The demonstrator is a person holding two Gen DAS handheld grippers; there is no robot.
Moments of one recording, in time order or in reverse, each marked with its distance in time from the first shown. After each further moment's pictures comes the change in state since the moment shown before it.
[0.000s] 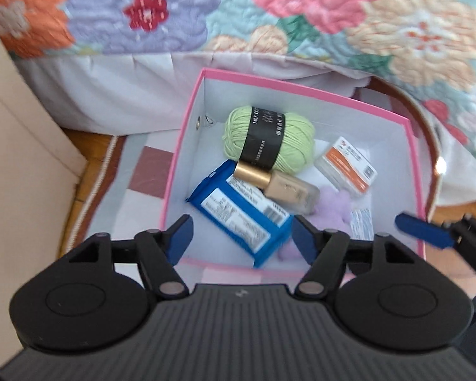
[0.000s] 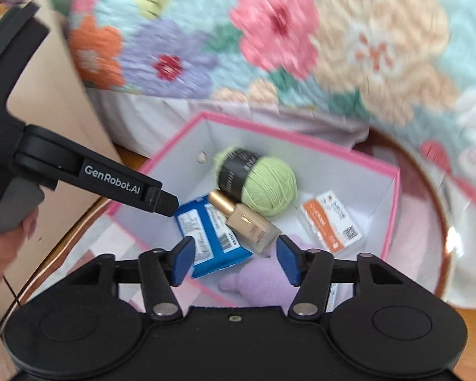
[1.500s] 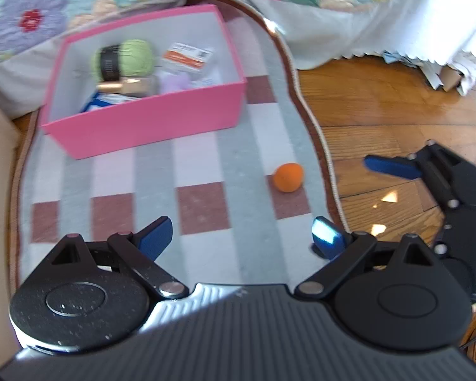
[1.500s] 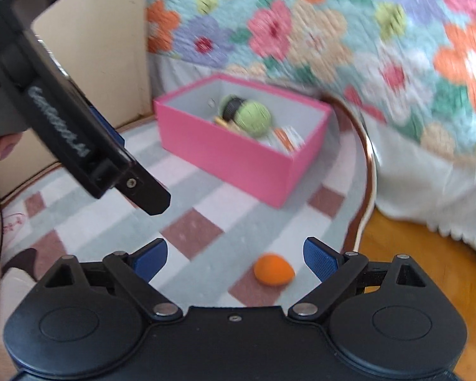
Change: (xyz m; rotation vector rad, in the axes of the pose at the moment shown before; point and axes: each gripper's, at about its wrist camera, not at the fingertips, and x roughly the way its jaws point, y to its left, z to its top) left arm -0.075 -0.138 -0.197 0.352 0.042 -0.161; right arm -0.141 0.006 -0.218 -0.128 -0.086 -0.102
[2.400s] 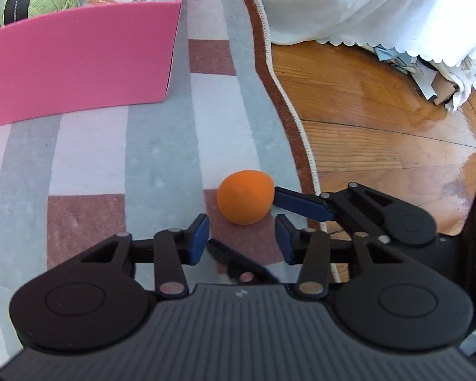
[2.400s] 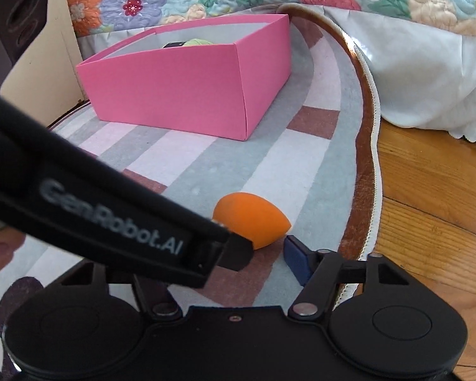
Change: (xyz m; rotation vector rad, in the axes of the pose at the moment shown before) left arm 0.158 -0.024 -0.005 -0.087 -0.044 -0.181; right arm 0.118 -0.045 -0.065 0.206 0.016 -0.012
